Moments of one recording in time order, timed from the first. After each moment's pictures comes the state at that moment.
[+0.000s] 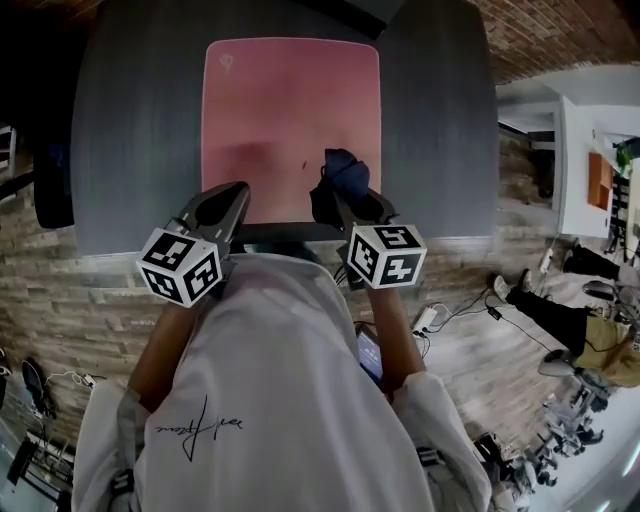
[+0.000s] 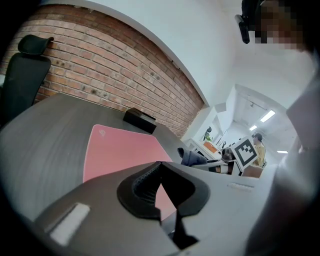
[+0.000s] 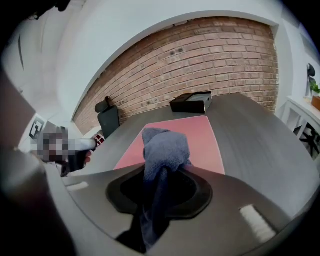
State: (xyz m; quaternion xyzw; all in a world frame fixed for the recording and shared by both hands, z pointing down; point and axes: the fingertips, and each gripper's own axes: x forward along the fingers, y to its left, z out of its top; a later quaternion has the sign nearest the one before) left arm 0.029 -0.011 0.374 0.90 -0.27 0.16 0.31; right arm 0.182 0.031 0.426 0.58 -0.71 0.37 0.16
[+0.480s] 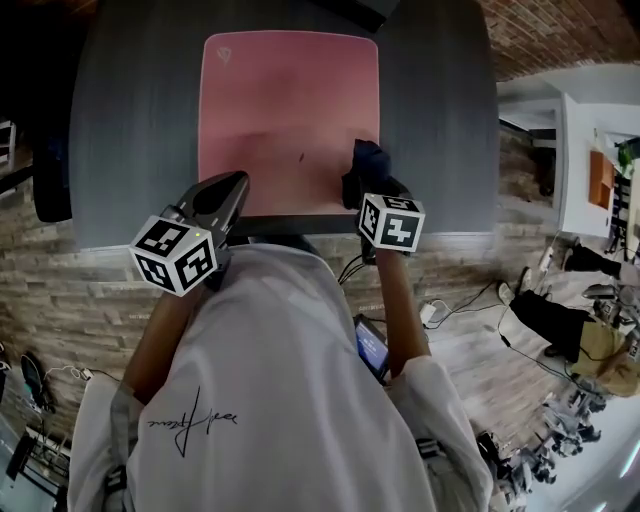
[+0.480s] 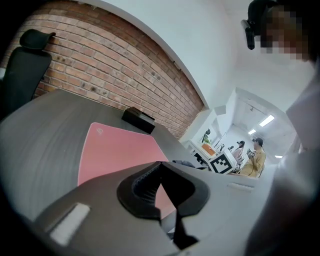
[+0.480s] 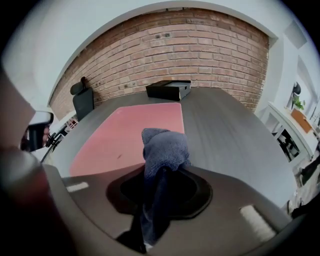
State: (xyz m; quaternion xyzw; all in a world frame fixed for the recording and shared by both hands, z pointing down) left arm 0.040 -0.013 0.369 0.90 -0.27 0.15 0.32; right arm 0.264 0.036 0.492 0.63 -0.62 0.38 0.26
